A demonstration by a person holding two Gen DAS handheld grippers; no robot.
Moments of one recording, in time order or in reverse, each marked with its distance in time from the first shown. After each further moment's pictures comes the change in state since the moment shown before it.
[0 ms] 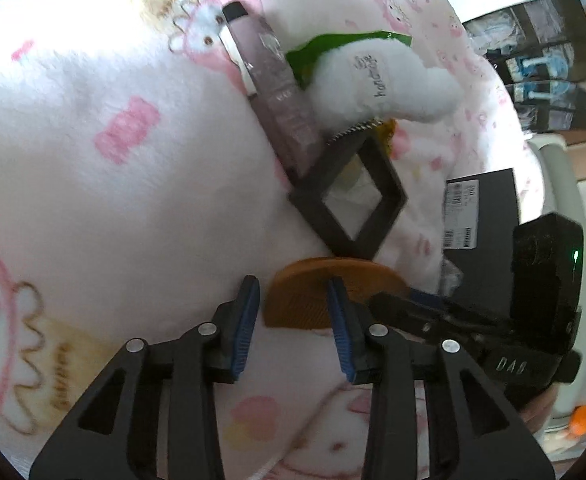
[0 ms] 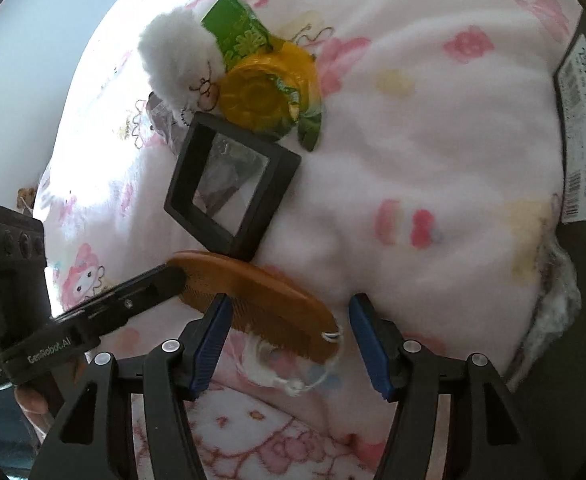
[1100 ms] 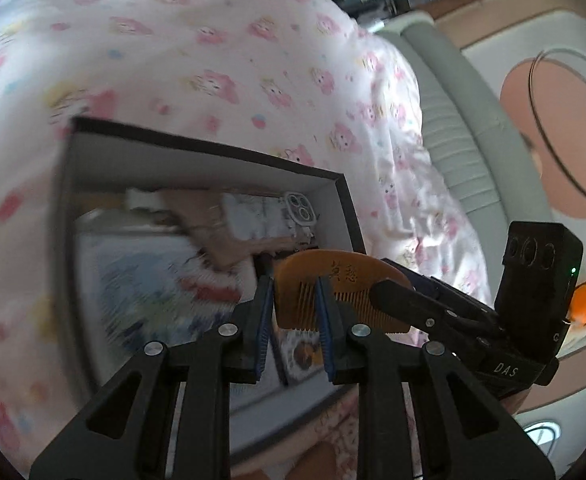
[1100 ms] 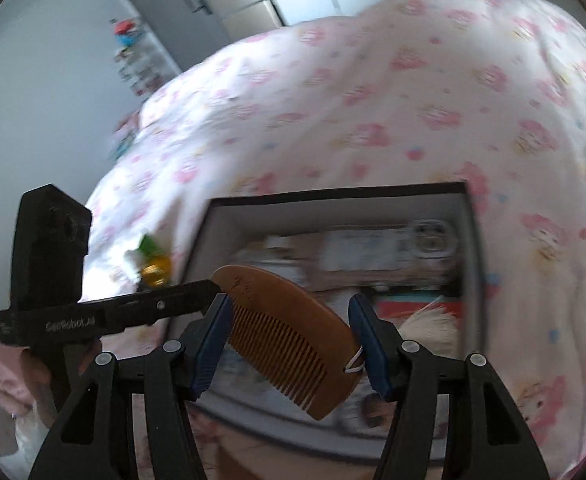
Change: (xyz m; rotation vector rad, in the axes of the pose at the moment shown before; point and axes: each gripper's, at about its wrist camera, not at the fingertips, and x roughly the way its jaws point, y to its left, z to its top) left arm 0.096 -0.348 -0.044 0.494 0.132 -0.235; right arm -0.359 -0.247 -0.121 0.127 -0.527 -0.124
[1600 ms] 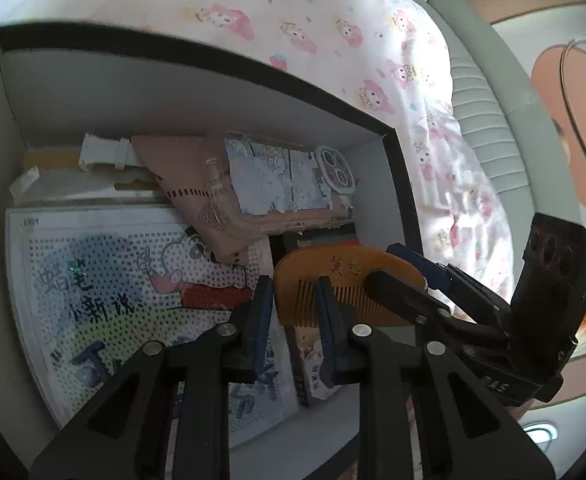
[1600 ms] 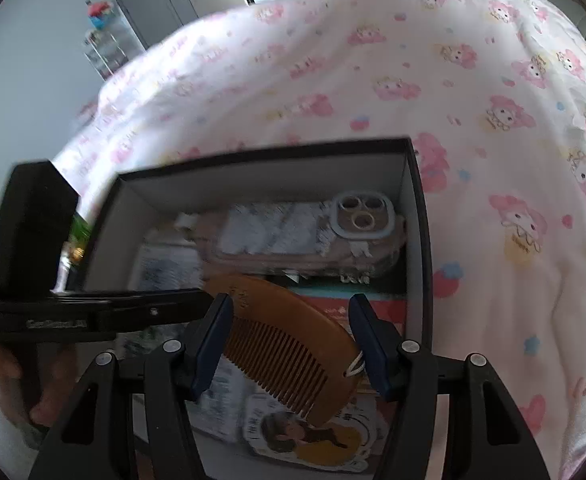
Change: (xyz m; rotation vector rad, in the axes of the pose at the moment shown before) left arm 0.068 0.018 -0.014 -0.043 0.113 0.049; right arm 0.063 -0.032 -0.018 -0.033 0.053 -0.140
